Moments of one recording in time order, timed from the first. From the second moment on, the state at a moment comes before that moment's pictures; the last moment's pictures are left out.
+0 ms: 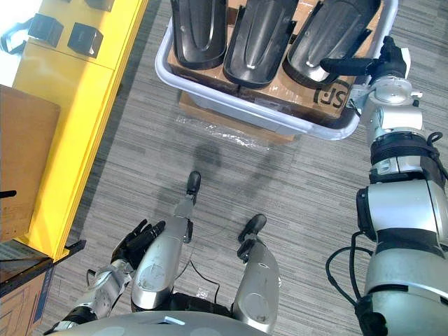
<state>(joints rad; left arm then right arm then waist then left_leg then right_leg) -0.01 0.17 -0.16 0.90 -0.70 -0.13 -0.18 -1.17 -0.86 0.29 1.06 0.52 0.20 -0.19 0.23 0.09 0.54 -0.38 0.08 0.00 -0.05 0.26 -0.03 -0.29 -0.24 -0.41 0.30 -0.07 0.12</state>
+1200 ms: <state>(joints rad) -0.01 0.17 -0.16 0.91 -0.70 -0.13 -0.17 -1.09 -0.86 0.08 1.25 0.45 0.37 -0.26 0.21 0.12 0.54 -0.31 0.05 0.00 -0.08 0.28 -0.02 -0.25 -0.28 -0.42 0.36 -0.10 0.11</state>
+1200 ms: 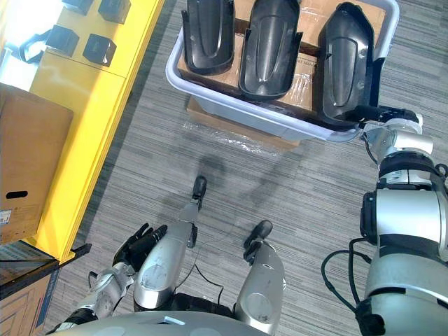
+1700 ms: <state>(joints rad) 0.10 0.20 -0.09 0.48 -0.70 -0.22 0.00 -0.96 -0.75 0.02 0.91 0.19 0.15 -0.50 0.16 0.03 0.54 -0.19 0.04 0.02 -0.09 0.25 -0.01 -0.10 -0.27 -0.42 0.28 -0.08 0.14</state>
